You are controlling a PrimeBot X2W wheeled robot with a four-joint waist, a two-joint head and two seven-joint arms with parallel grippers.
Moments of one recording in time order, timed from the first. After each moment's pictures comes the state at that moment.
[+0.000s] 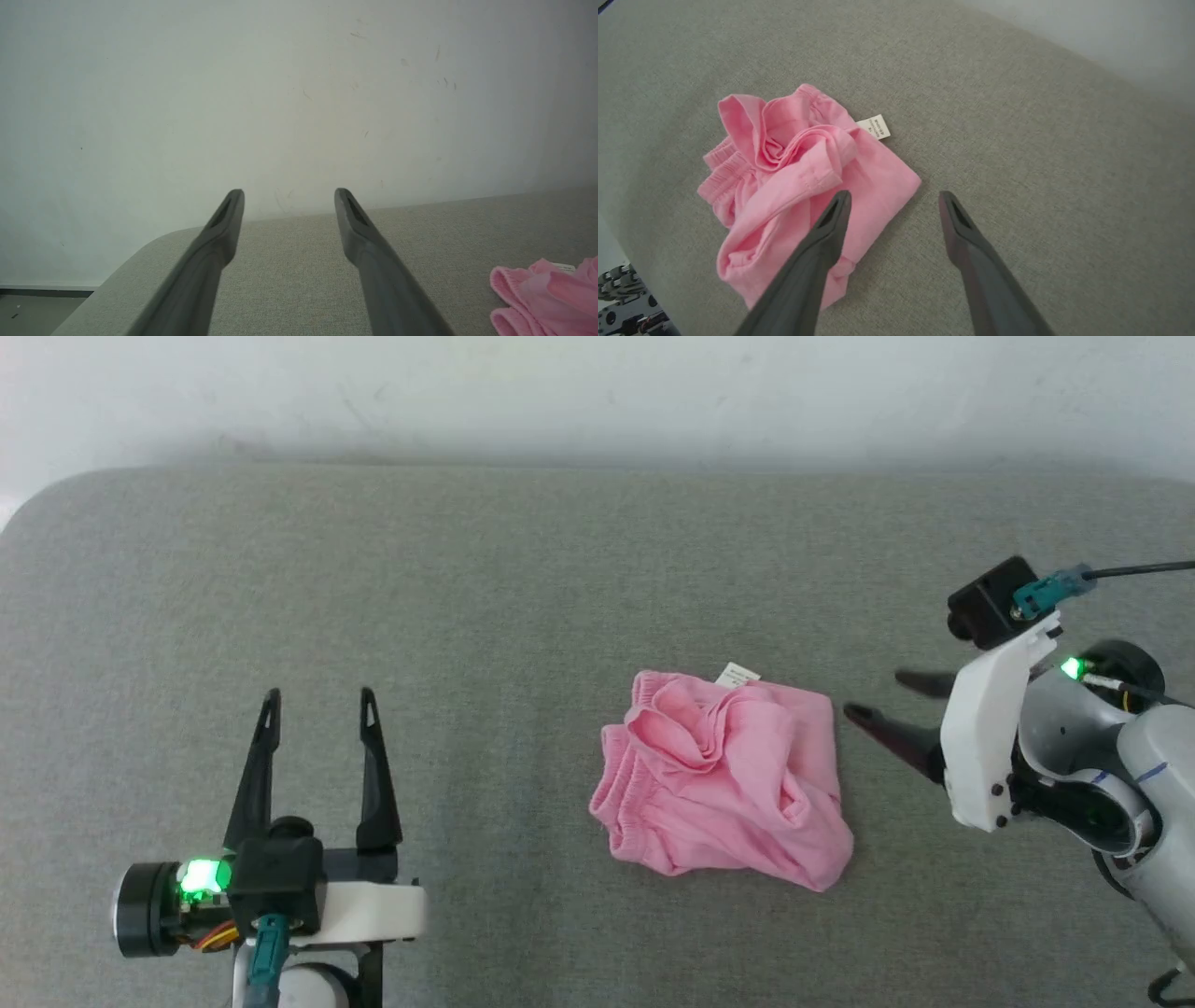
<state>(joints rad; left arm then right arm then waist) -0.03 0.19 -0.17 -0.10 -0.01 0.29 -0.26 -0.58 -0.58 0.59 0.19 0.79 0.13 0.54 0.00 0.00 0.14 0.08</state>
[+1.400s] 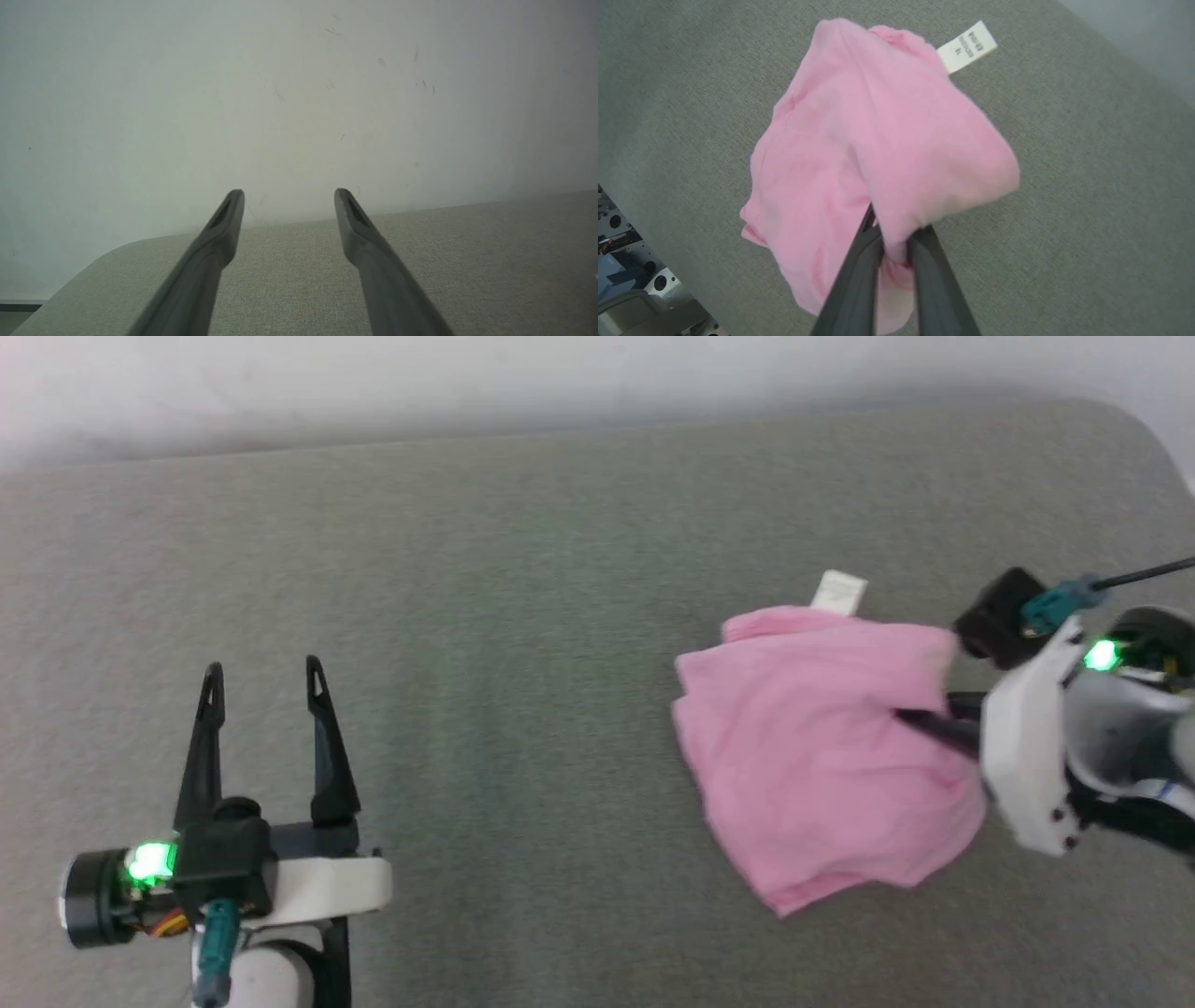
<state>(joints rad) -0.05 0.17 -0.10 -0.12 -0.01 0.29 -0.26 -0.72 -0.82 0.88 0.00 0.94 0.13 0.56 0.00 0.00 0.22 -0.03</state>
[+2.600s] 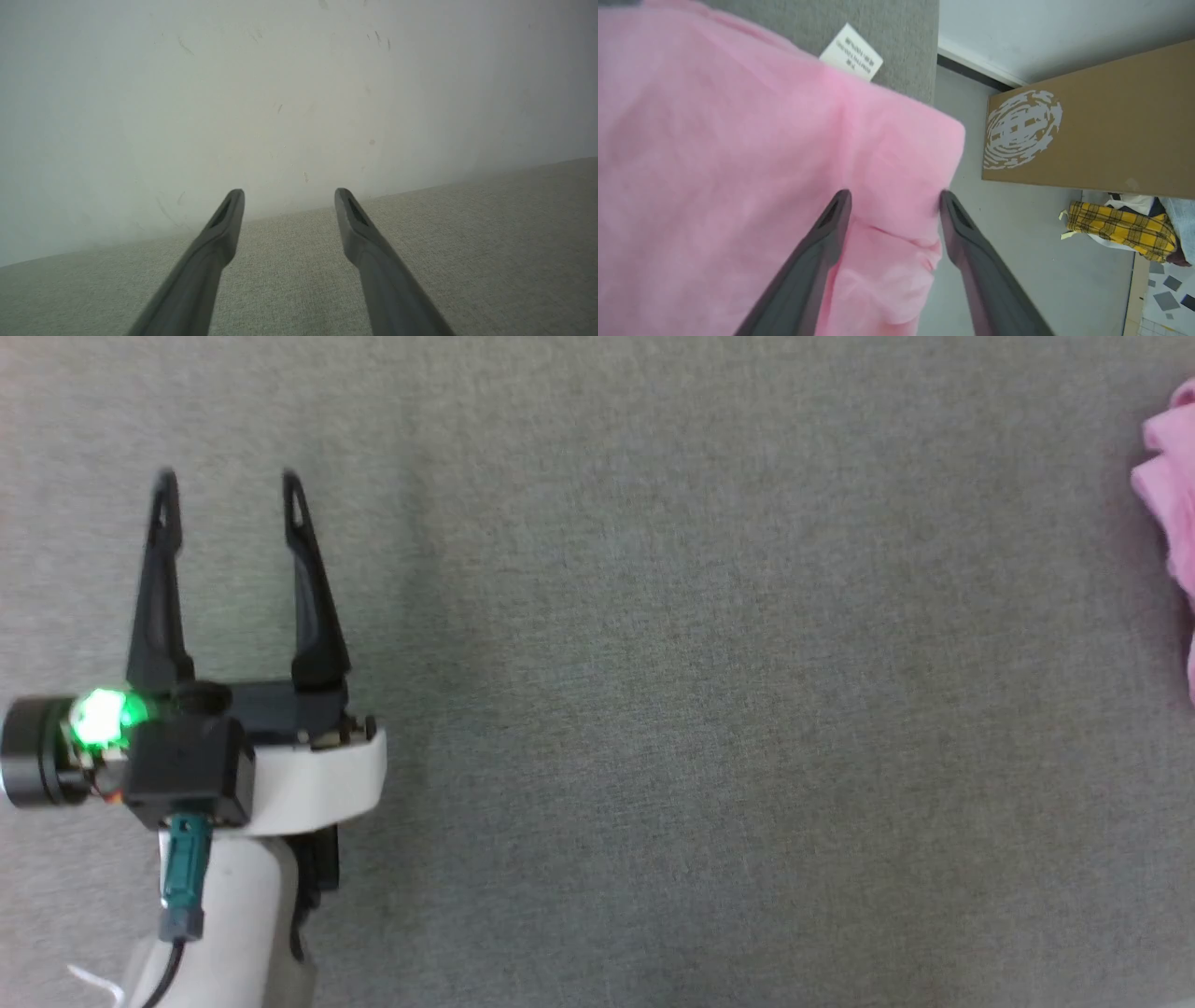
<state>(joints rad) -0.30 0.26 -0.17 -0.22 0.00 0.31 -0.26 -0.97 -0.86 0.63 0.77 0.58 0.13 0.34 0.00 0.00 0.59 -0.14</state>
